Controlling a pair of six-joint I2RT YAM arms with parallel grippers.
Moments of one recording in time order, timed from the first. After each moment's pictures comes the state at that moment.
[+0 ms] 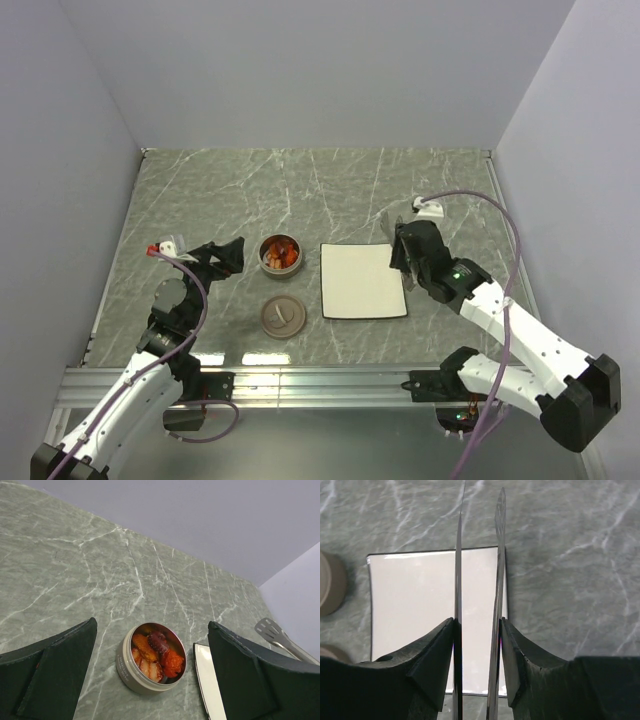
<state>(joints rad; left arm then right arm) -0.38 0.46 0.20 0.33 -0.22 -0.55 0.63 0.99 0.81 -0.50 0.44 0.46</state>
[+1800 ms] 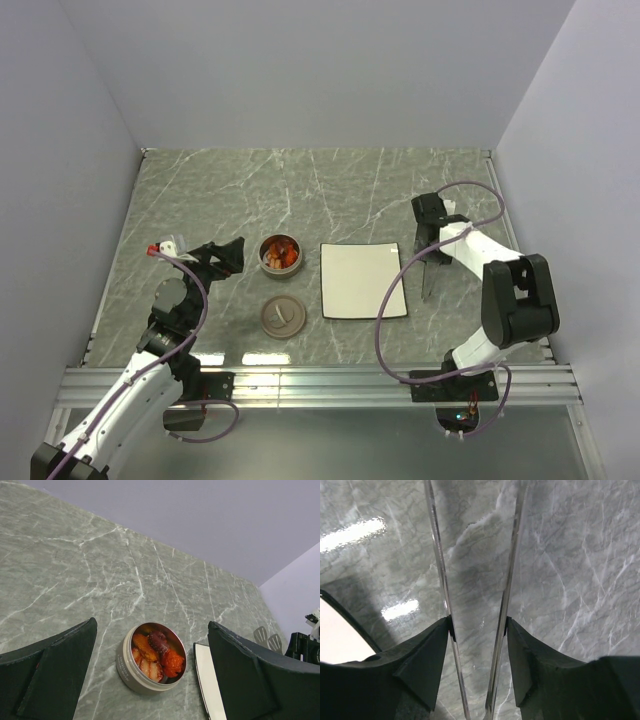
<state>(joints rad) -0.38 0.47 0.20 0.33 -0.22 -0.55 0.19 1.57 0.95 -0.56 0.40 0.38</state>
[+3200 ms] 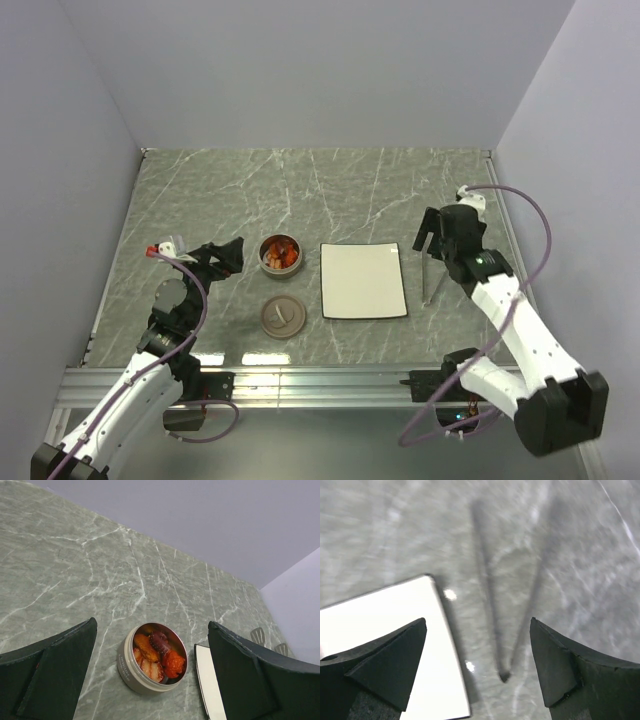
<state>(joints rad) -0.38 0.46 0.19 0.33 -0.24 -0.56 0.23 1.04 0.84 -0.54 0.36 0.42</state>
